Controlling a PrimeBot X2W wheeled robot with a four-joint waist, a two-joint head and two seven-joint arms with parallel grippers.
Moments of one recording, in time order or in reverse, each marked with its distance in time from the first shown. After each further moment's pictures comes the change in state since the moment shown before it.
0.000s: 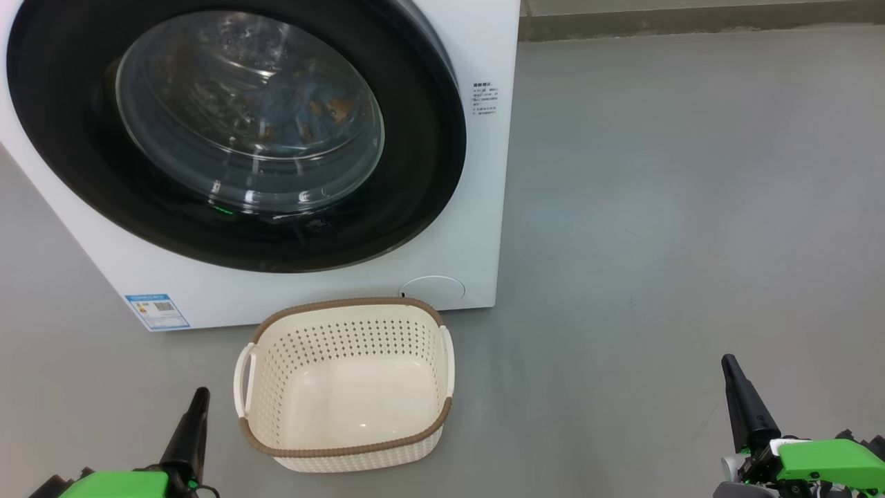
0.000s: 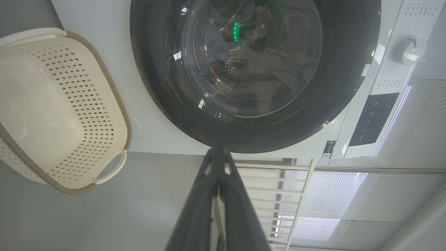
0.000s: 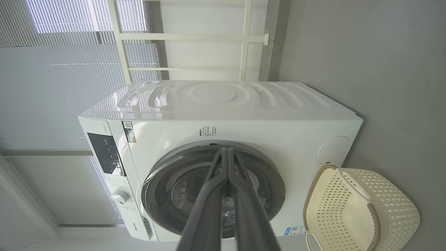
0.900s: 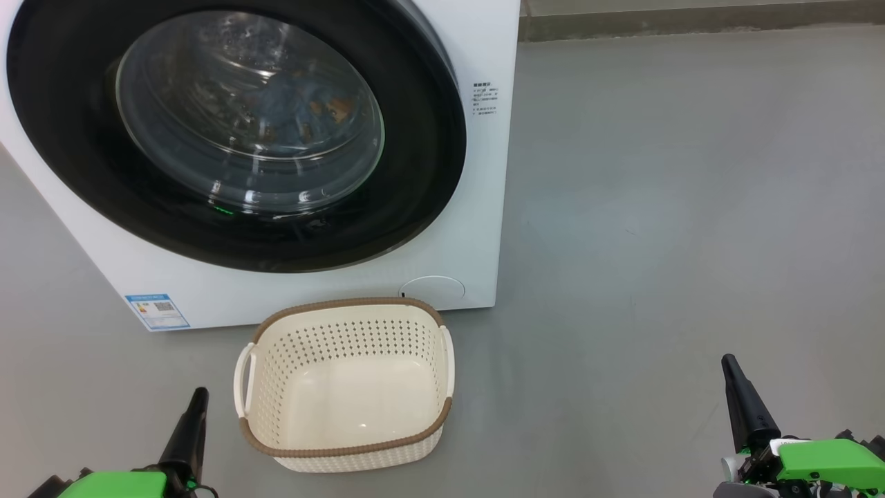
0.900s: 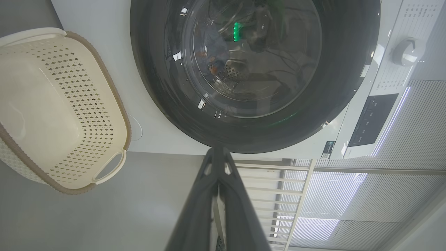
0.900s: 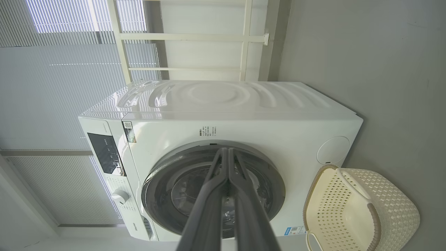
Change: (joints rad) left arm 0.000 -0.002 0.008 0.000 0.000 0.000 0.008; right arm 0.000 0.000 0.000 0.000 0.000 0.000 0.000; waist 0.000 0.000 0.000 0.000
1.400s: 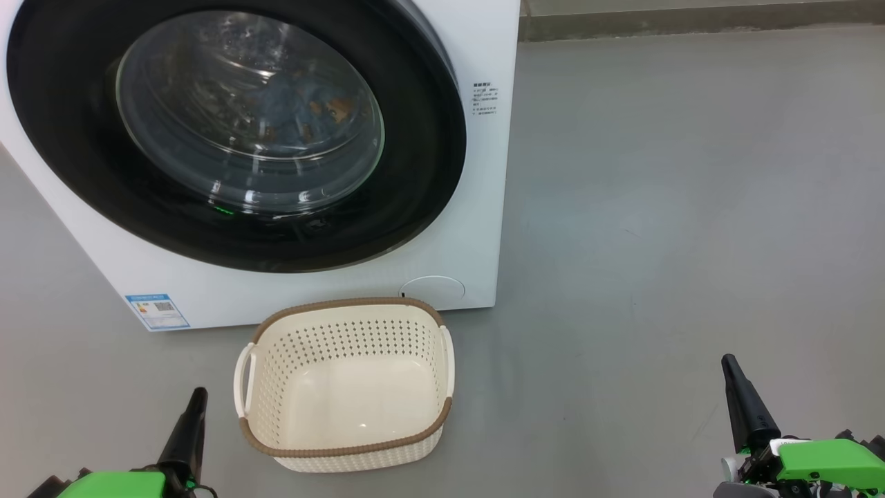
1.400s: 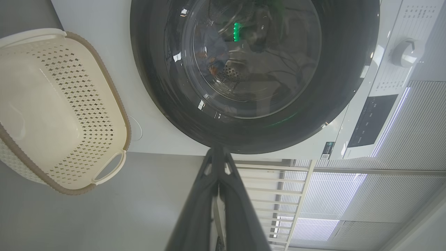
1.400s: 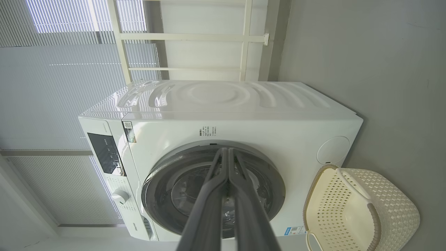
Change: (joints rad) left arm 0.000 -0.001 0.004 0.000 0.000 0.000 0.001; right arm 0.000 0.000 0.000 0.000 0.000 0.000 0.000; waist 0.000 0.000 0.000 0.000
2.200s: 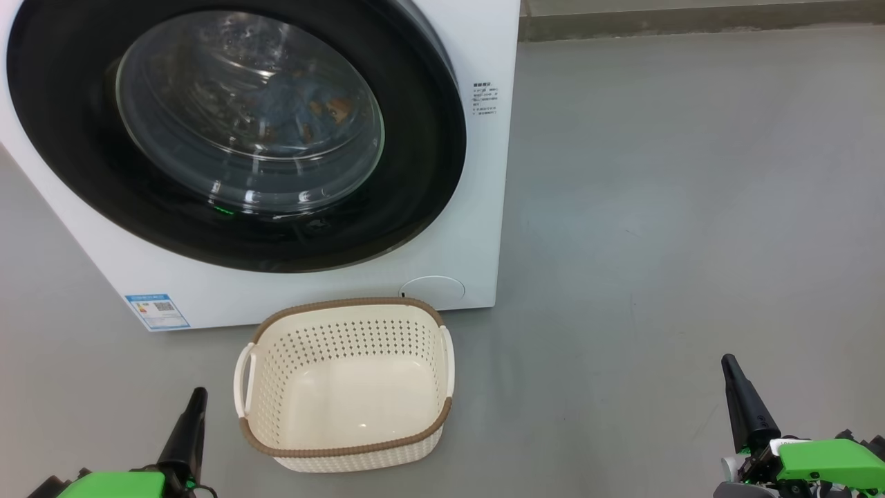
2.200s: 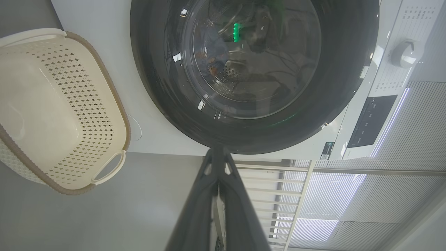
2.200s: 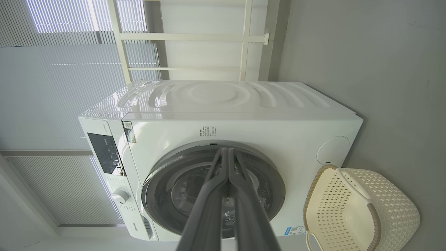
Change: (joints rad) left arm 0.000 -0.002 0.004 0.000 0.001 0.000 0.002; right arm 0.000 0.000 0.000 0.000 0.000 0.000 0.000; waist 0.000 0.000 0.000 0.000
